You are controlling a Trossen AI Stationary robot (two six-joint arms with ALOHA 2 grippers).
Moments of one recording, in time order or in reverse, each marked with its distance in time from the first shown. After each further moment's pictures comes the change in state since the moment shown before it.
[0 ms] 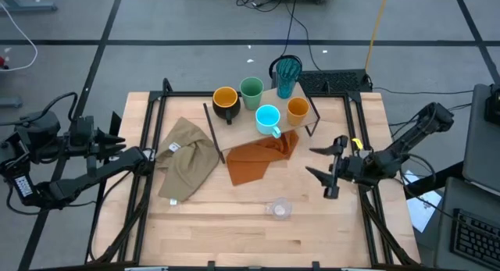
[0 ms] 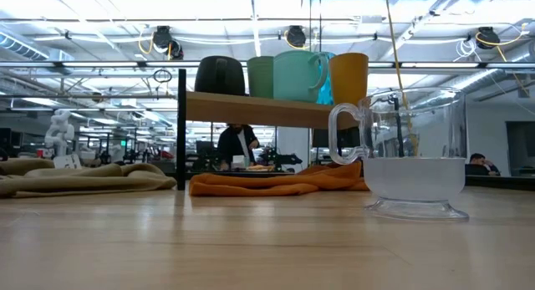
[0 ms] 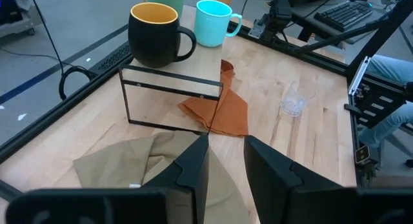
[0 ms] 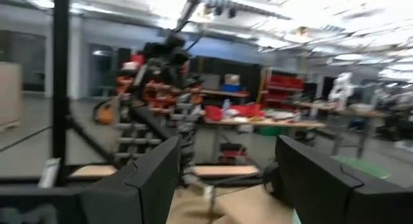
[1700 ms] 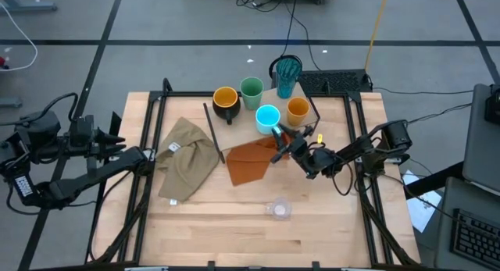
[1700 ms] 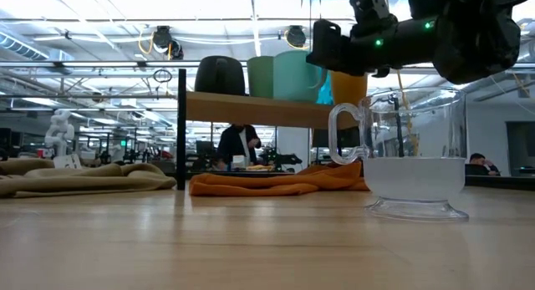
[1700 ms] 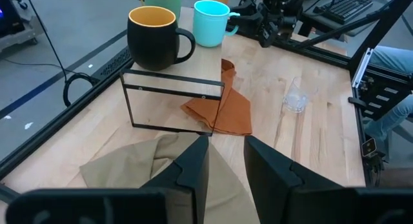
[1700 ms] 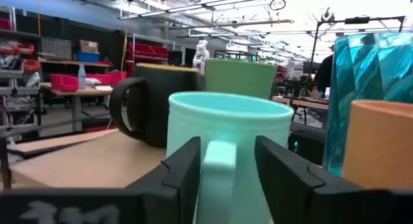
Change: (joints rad) left arm 0.000 0.000 0.000 0.000 0.000 0.051; right arm -0.516 0.822 -0.003 0.779 0.106 0.028
